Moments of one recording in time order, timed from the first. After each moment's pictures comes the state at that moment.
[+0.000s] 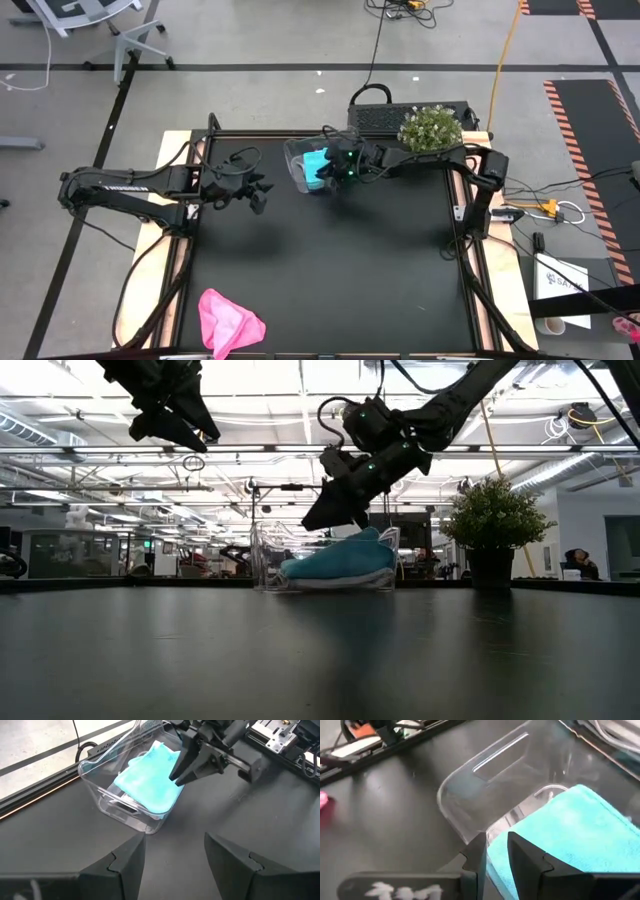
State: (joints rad) left arm 0.04 0.98 0.87 -0.58 -0.40 -0.58; right arm -0.38 1.83 1.09 0.14 -0.24 0.20
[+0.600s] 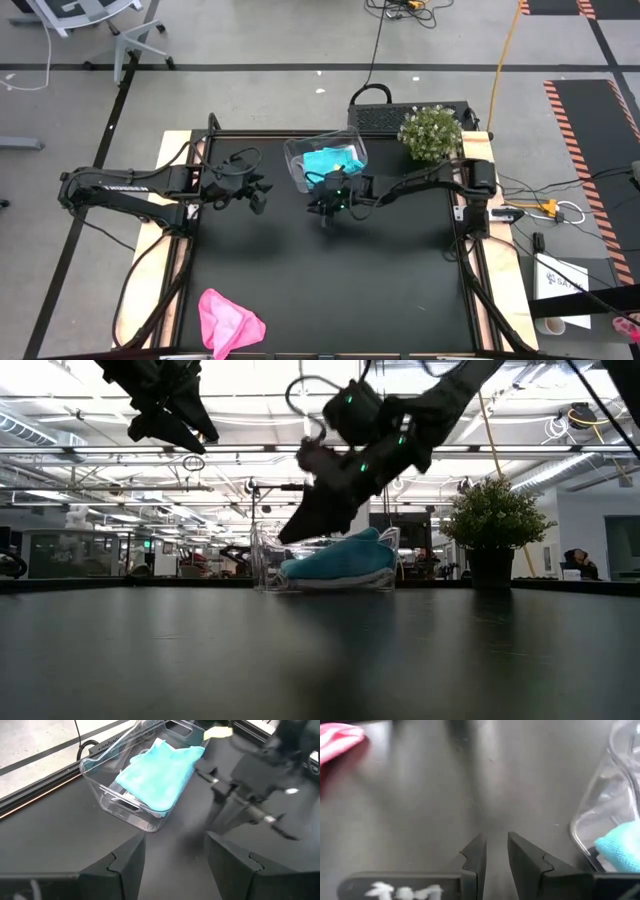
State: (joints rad) left arm 0.04 0.98 0.87 -0.60 -0.40 -0.58; right arm -0.15 1.91 1.09 0.17 -0.13 0.09
